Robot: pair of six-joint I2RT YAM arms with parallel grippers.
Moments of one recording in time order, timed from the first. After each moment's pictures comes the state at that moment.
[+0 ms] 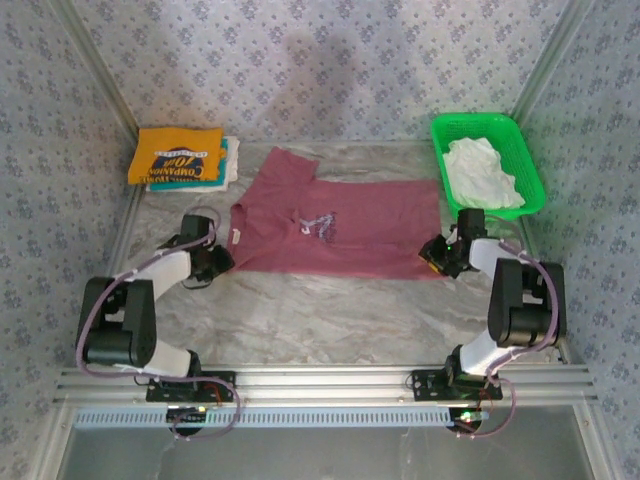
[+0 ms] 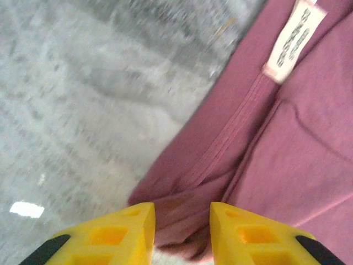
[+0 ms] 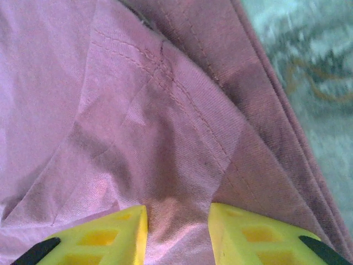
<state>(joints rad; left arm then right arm) -0.10 1.43 0.67 -0.37 0.11 -0.60 -0.10 1.54 0.73 -0.35 -0.35 0.55</state>
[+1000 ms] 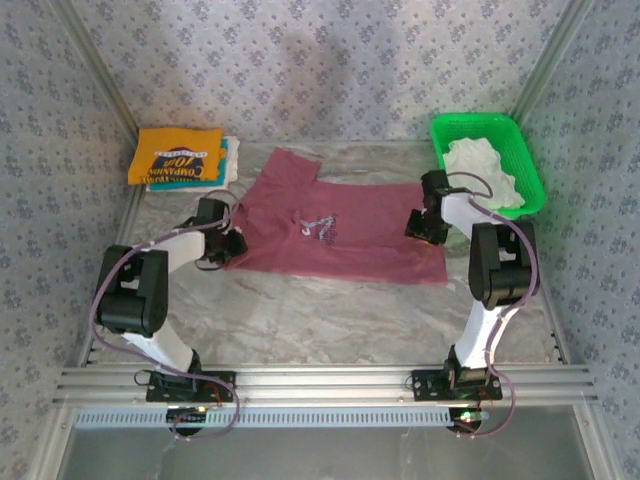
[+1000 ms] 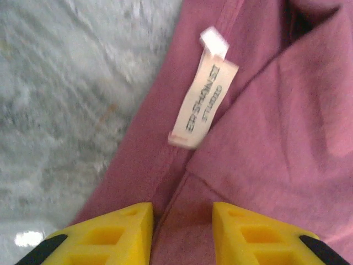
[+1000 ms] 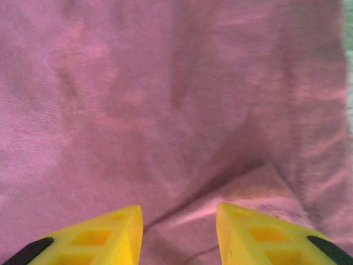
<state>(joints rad) -0.15 1.66 0.86 -0.29 0.11 -0.54 0.10 1.87 1.25 -0.68 -0.04 0.39</state>
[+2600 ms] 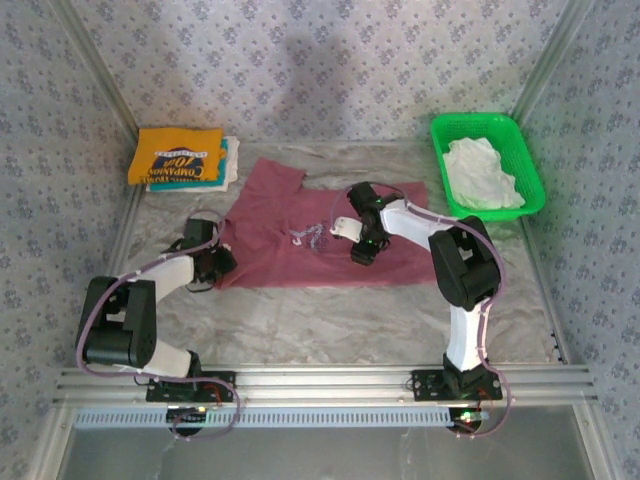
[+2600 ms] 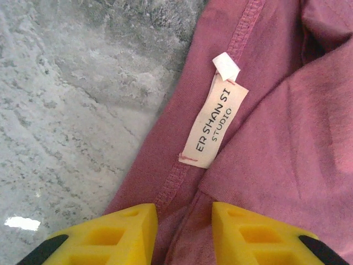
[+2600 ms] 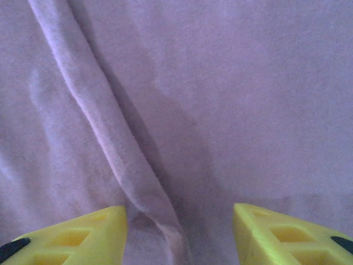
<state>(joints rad) -0.12 1.46 0.64 -0.27 0.07 -0.62 0.50 1.94 1.33 -0.72 -0.01 -0.72</state>
